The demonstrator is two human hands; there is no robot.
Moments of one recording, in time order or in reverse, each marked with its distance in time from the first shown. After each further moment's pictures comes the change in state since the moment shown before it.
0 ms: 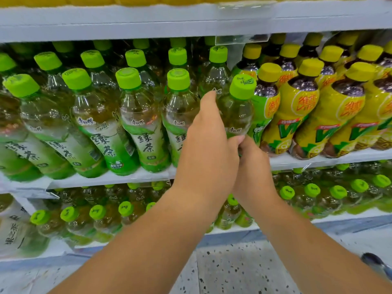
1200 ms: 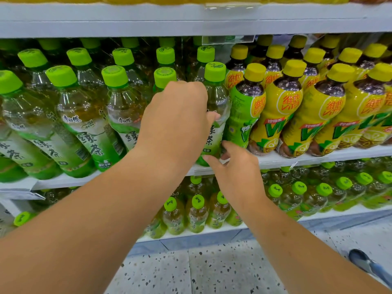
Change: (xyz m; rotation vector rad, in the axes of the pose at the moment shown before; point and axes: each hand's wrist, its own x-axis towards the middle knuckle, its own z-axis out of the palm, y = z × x) left_hand 0.035 0.009 -0.028 0.666 0.076 0.186; right_hand 0.003 0.028 0.008 -0.251 0.033 0.005
